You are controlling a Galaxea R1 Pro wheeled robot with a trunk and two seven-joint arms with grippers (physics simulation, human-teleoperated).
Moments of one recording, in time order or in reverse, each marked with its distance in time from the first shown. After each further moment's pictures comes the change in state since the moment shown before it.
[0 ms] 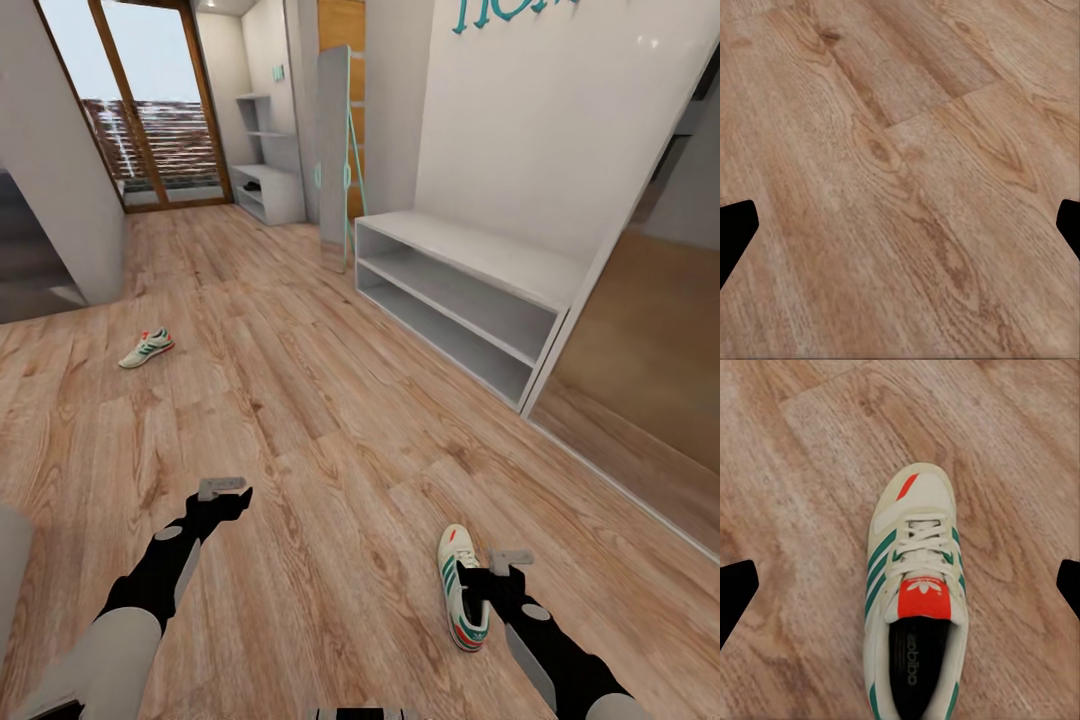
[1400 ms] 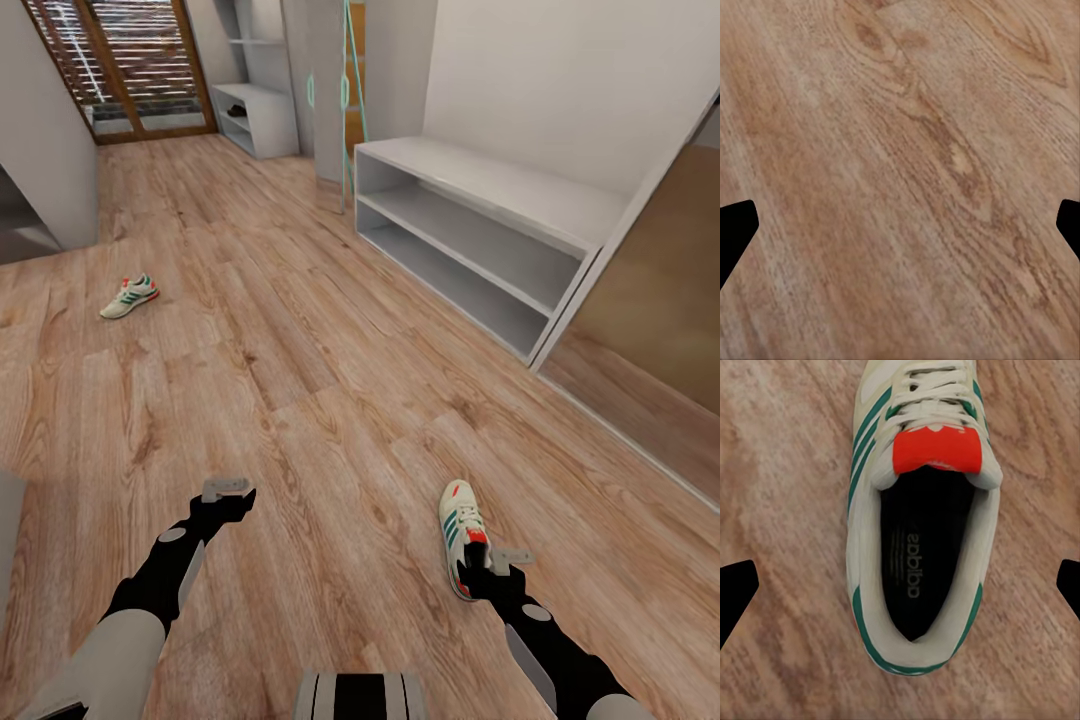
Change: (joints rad) left arm 0.006 -0.012 0.001 -0.001 -0.001 -0.001 0.000; right arm 0.001 -0.001 0.001 -0.002 -0.001 -0.009 0.000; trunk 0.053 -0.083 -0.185
